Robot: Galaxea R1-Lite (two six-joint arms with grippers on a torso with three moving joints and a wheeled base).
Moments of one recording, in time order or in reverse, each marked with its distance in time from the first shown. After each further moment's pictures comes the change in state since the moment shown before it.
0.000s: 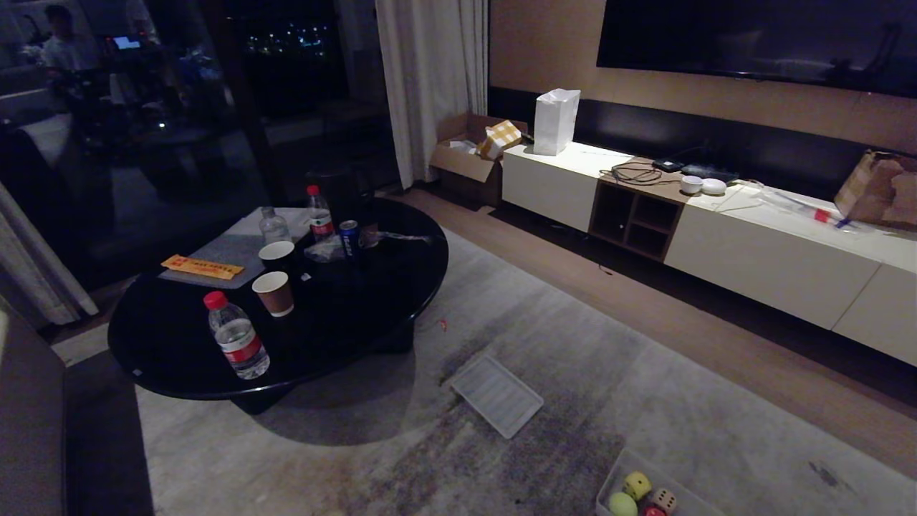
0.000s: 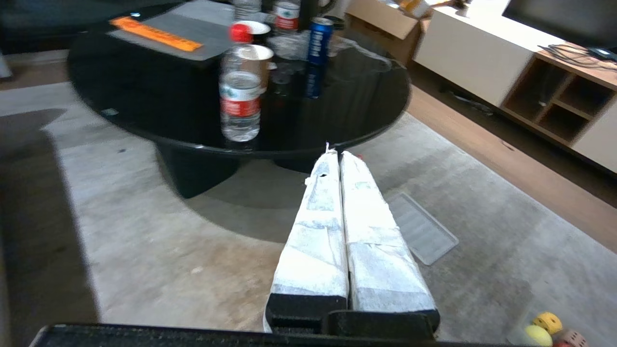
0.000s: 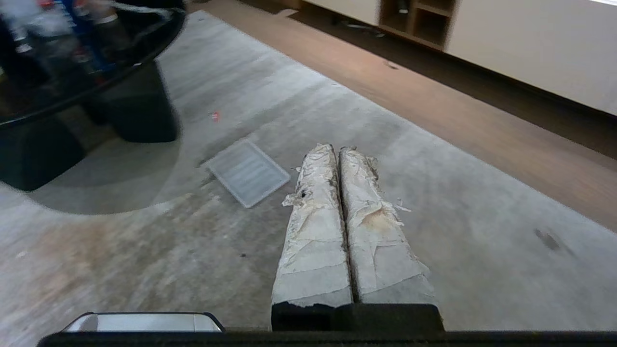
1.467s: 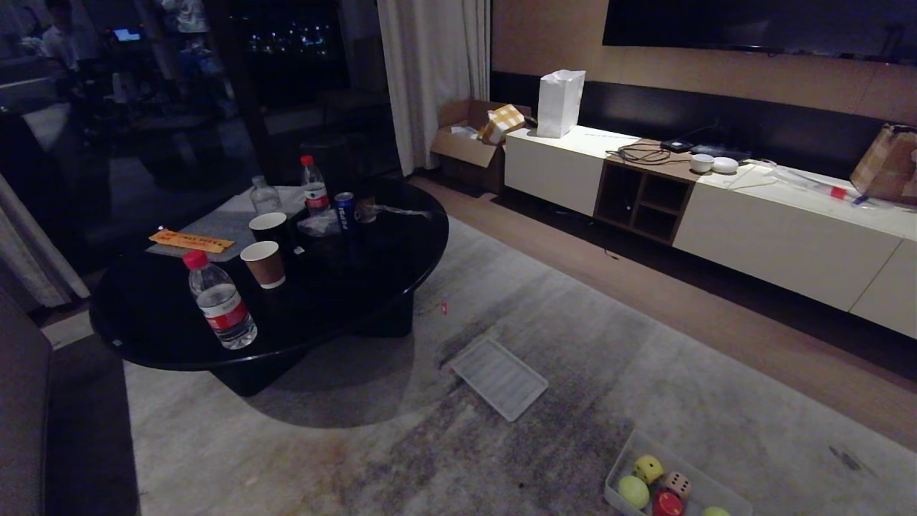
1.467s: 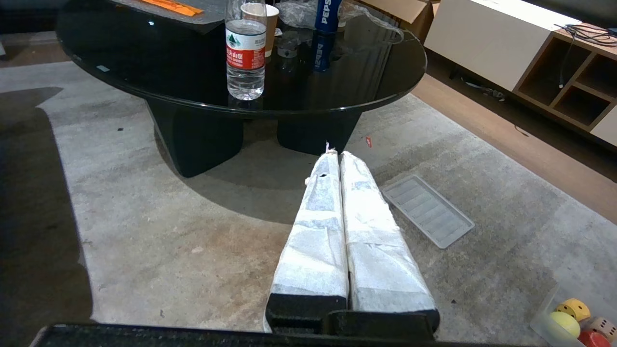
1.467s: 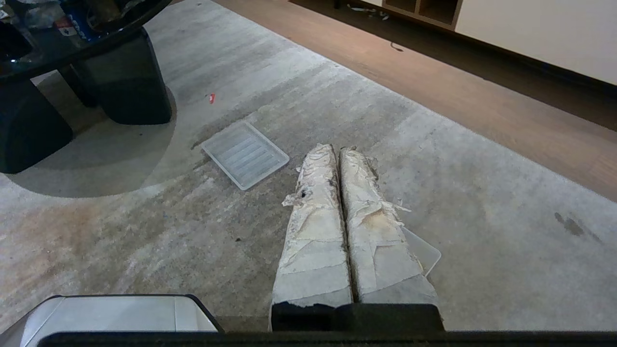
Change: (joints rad) left arm 0.000 0.000 0.000 0.000 0.000 0.000; right arm 0.000 0.000 0.000 0.000 -0.001 0.000
